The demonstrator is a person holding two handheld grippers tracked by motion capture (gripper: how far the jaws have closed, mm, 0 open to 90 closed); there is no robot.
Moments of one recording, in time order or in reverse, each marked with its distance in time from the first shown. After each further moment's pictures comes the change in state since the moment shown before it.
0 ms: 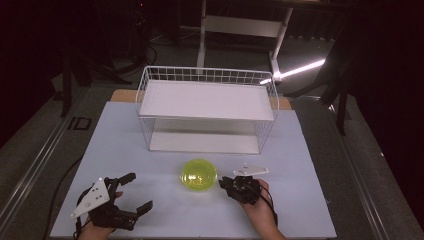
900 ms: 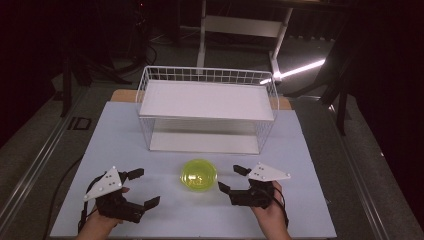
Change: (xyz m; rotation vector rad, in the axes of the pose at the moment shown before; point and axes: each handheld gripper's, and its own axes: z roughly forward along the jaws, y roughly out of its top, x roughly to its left) left arm 0.003 0.031 0.020 0.149 -0.046 -0.025; right arm 0.011 0.021 -0.053 -0.243 0.101 -0.096
